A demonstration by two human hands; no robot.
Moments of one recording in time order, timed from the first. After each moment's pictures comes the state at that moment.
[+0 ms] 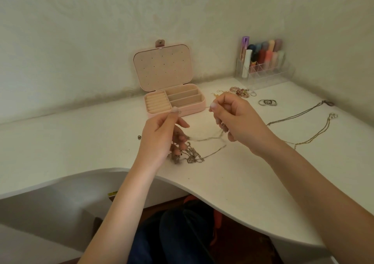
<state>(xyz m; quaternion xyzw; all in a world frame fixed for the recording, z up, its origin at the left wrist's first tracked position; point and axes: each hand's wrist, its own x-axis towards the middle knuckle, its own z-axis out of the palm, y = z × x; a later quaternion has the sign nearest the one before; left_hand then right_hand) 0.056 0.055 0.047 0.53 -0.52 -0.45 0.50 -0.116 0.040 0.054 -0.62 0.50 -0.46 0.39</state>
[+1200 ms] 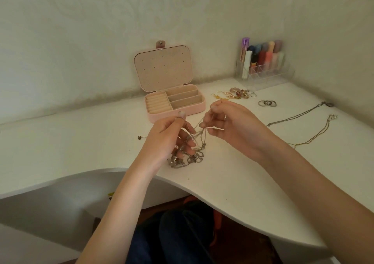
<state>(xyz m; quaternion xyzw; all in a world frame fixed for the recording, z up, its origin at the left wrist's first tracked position) 0.054 0.059 0.053 0.53 -0.56 -0.48 0.41 -0.111 0.046 0.060 -0.47 0.39 -0.48 0.63</state>
